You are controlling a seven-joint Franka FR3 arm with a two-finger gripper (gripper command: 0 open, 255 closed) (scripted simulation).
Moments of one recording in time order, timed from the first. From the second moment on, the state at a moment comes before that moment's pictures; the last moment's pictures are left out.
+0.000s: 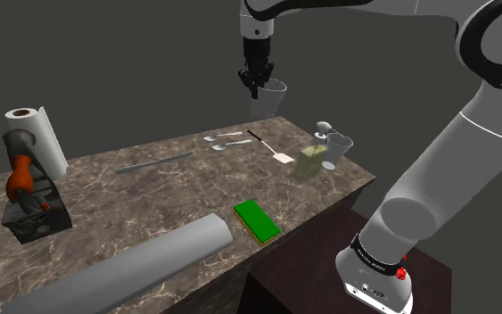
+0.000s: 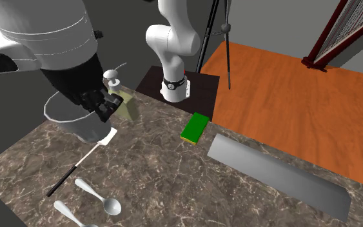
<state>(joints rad) -0.13 -0.09 0.18 -1.83 -0.14 1.64 0.14</state>
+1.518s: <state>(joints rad) -0.38 0.00 -0.12 -1.74 -0.18 1.73 -0.39</state>
